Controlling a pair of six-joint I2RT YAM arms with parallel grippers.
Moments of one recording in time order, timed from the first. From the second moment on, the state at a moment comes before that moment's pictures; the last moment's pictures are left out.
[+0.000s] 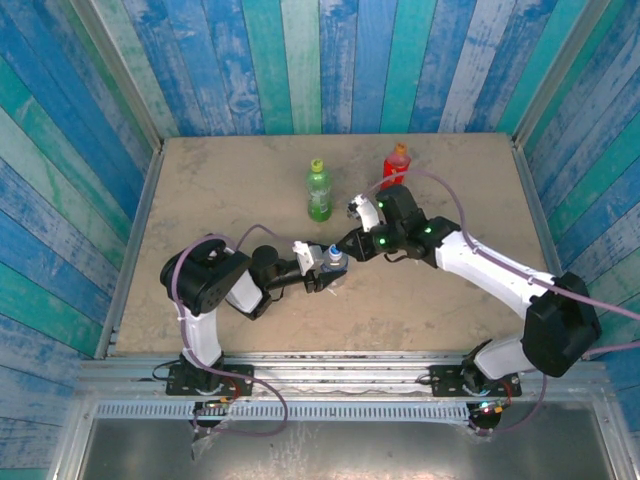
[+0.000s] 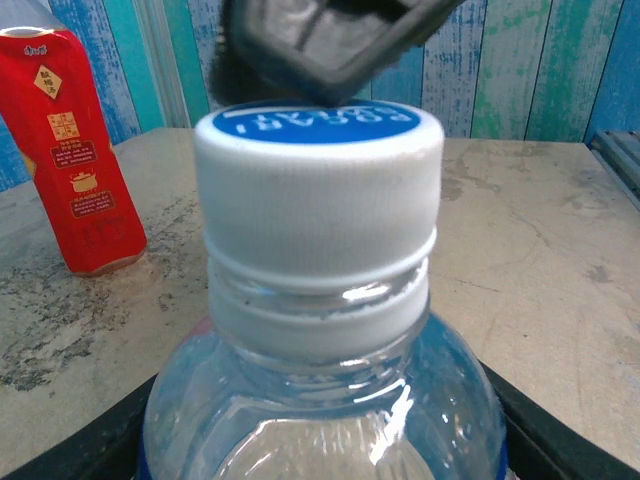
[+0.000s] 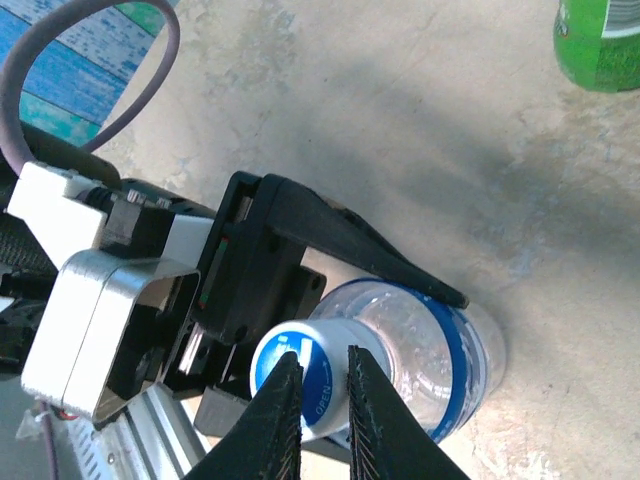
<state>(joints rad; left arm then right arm) -0.58 1.89 0.36 1.46 0.66 0.12 0.66 1.42 1.01 -0.37 -0.47 0.30</state>
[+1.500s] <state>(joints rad) -0.58 1.87 0.35 1.45 0.68 0.12 0.68 1.36 0.92 -0.36 -0.62 0.24</state>
